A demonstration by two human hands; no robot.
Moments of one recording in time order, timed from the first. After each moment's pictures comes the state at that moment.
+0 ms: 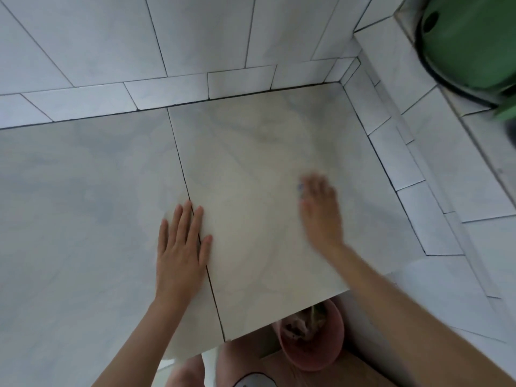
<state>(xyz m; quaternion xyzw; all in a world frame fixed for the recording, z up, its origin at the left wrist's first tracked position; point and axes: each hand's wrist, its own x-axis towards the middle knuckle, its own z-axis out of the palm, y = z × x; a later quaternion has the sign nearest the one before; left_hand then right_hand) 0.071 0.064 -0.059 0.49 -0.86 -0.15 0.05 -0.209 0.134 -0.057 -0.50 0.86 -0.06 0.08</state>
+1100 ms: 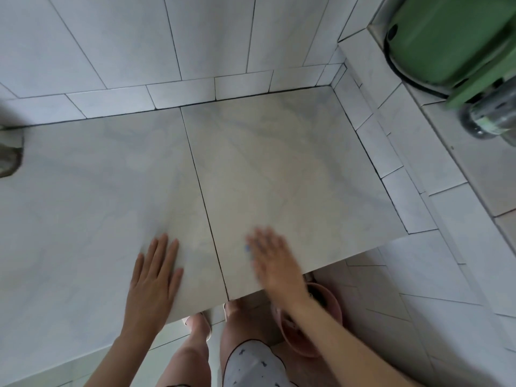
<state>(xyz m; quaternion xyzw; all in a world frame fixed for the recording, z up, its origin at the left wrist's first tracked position) 0.178 0.129 -0.049 0.49 -0.86 -0.15 0.00 -0.076 0.234 -0.062 -0.66 0.74 -0.07 0.11</state>
